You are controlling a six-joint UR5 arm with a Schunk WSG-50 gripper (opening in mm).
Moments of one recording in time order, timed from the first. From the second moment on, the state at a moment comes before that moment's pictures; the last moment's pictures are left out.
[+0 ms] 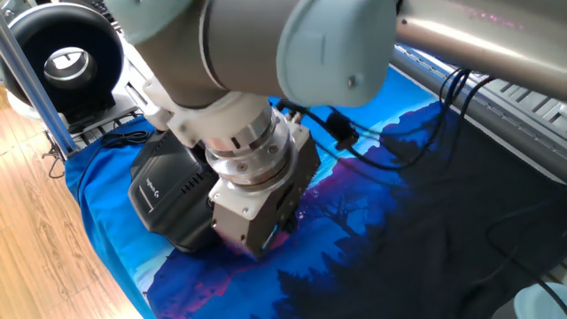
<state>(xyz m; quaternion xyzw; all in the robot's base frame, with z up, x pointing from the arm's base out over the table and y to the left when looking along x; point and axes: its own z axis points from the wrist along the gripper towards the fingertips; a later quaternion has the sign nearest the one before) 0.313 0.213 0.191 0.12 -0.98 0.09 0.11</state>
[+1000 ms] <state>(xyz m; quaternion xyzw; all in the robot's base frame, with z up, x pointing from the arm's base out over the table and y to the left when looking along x) 0.298 0.232 0.197 0.06 -0.99 0.06 0.12</state>
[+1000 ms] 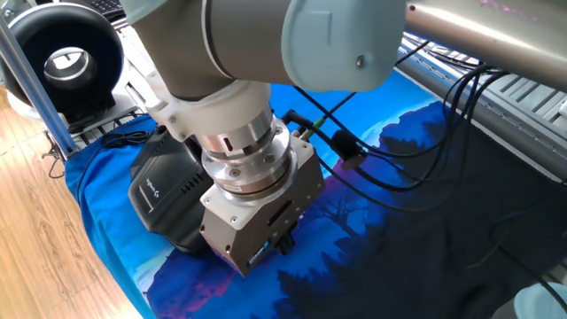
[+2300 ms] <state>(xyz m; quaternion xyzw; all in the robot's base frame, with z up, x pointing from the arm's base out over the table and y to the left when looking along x) 0.327 0.223 0.191 0.12 -0.99 0.08 0.06</state>
